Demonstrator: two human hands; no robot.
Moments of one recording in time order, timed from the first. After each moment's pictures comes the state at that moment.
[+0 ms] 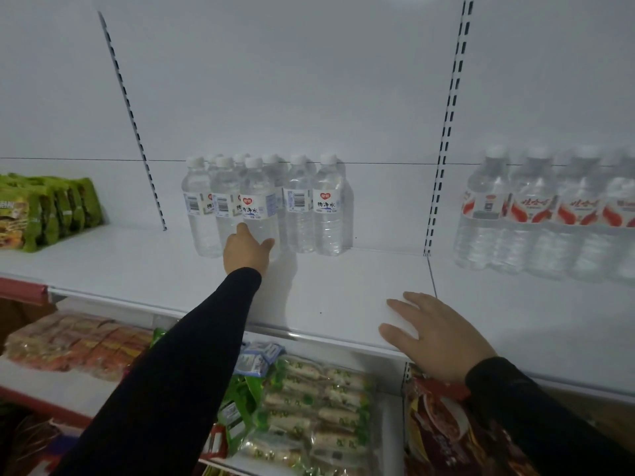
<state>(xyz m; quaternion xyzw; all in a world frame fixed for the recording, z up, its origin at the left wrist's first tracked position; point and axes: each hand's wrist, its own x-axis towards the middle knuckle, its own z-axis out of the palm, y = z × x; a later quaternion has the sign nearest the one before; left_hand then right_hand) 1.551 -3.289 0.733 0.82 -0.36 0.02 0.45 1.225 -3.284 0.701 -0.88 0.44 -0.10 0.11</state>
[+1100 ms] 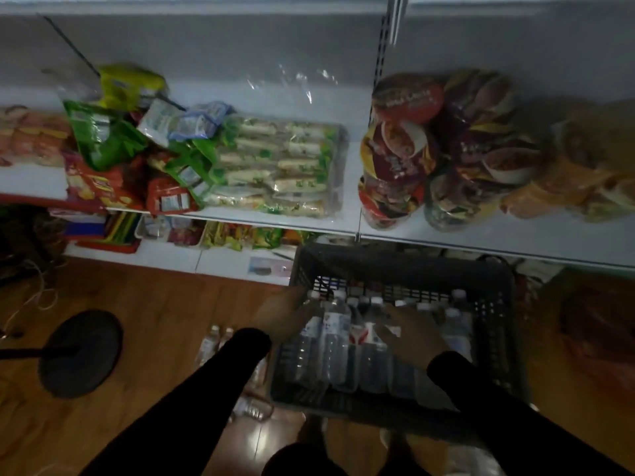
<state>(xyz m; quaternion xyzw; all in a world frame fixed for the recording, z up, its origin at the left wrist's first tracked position) 1.329 -3.034 0.395 0.75 -0.54 -0.39 0.05 1.077 -3.090 0.356 -0.74 0.54 0.12 0.39</state>
